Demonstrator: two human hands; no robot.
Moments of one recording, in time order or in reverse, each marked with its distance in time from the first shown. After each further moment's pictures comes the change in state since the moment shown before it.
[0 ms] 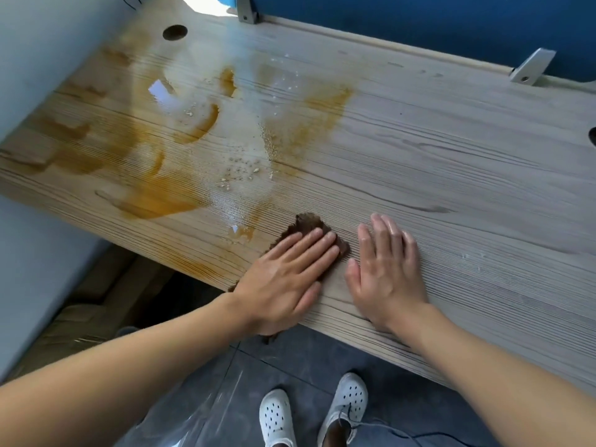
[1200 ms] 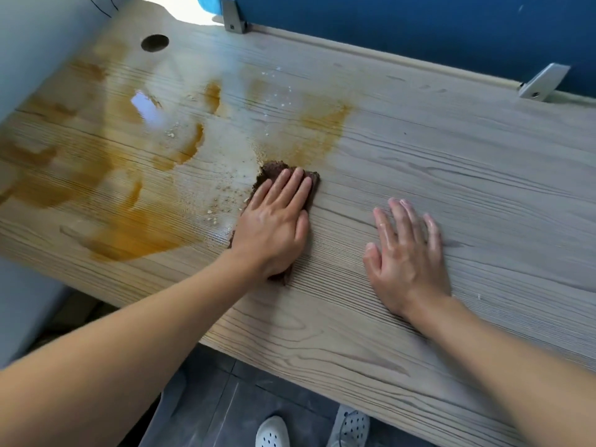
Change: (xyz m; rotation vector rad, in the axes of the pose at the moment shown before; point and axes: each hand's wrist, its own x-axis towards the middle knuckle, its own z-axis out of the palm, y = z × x) left_hand 0.102 -0.082 -0.015 0.023 0.147 -0.426; right_hand 0.074 0.031 0.000 0.020 0.058 0.094
